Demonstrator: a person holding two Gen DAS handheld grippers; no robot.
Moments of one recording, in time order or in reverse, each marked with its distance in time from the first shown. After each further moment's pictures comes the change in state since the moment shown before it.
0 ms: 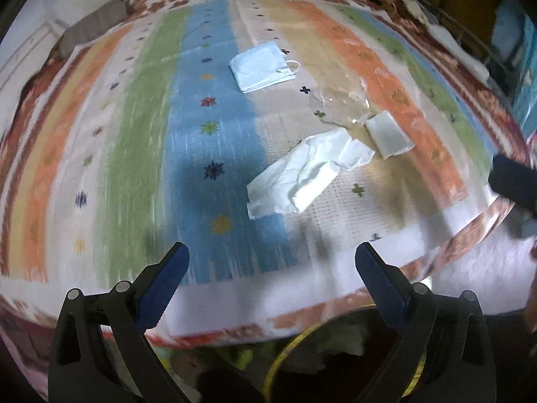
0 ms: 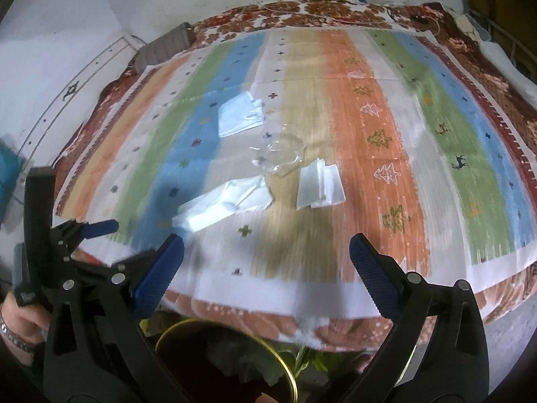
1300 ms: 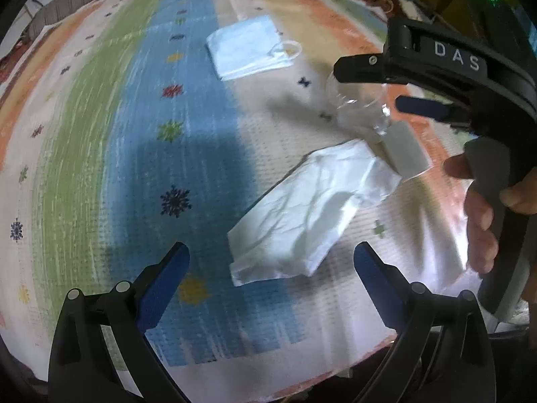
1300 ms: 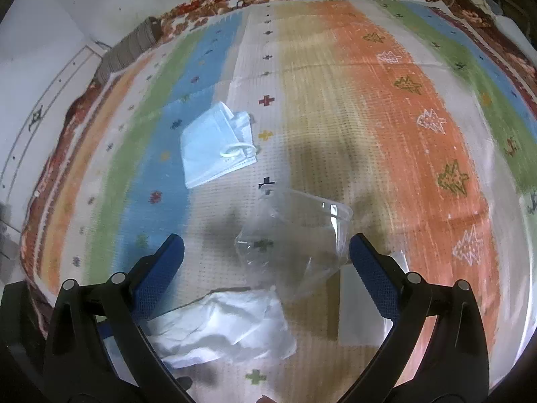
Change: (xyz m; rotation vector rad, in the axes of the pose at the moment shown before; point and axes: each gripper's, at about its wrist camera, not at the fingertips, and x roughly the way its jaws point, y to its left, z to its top) left arm 0.073 0.019 0.032 -0.054 0.051 -0.169; right arm 0.161 0.007 0.096 0.105 0.068 -0.023
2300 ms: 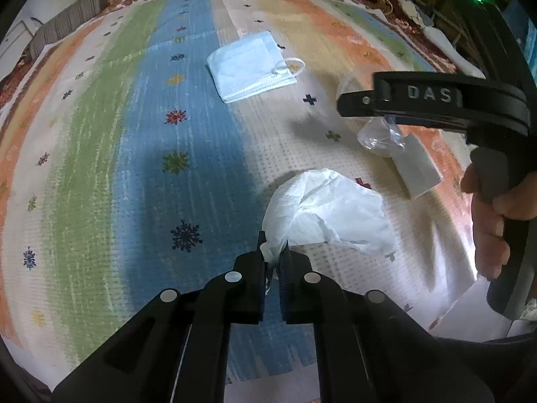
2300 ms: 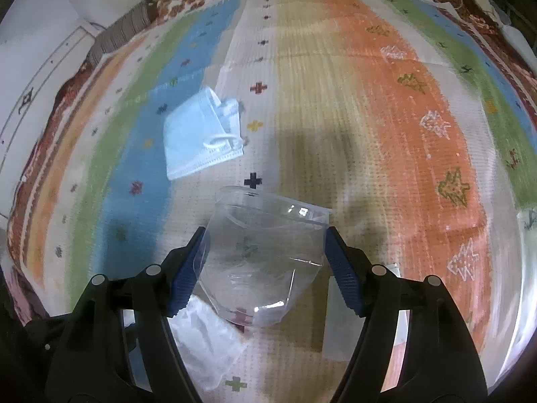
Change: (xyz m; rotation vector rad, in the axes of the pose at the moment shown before) left arm -0.004 -0.002 0.016 0.030 -0.046 0.050; right arm 0.011 -0.004 0.006 -0.035 0.050 -0.038
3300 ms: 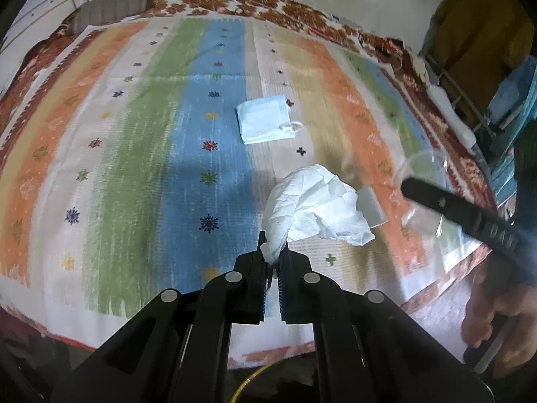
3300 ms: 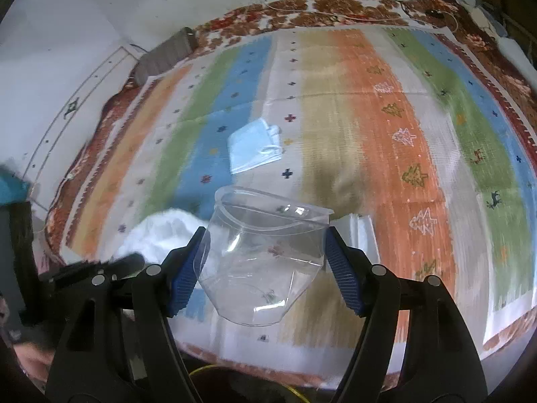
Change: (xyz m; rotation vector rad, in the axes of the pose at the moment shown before) left arm -0.105 0.004 -0.007 -0.201 -0.111 -0.062; right arm -0.132 0.004 -0.048 -0.042 -0.108 0.132
